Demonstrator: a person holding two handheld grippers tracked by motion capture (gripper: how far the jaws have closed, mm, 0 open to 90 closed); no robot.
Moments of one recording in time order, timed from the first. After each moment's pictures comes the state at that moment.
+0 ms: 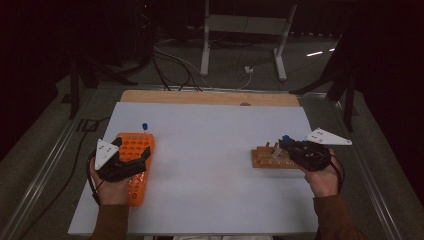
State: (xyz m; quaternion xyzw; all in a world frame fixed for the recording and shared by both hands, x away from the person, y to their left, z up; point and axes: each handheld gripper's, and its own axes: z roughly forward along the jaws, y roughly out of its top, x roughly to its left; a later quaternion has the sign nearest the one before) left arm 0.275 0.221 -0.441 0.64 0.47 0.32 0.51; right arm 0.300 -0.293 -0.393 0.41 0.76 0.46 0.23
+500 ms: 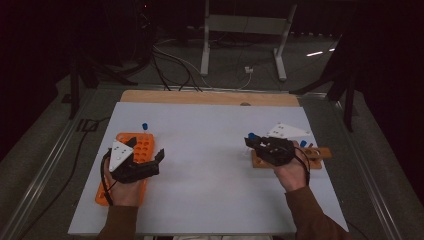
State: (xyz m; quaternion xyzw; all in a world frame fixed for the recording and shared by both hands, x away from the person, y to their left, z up) left arm 0.272 0.185 -0.438 0.66 0.44 0.30 0.53; right arm 0.317 -0.210 -0.391 0.34 0.79 0.47 0.20
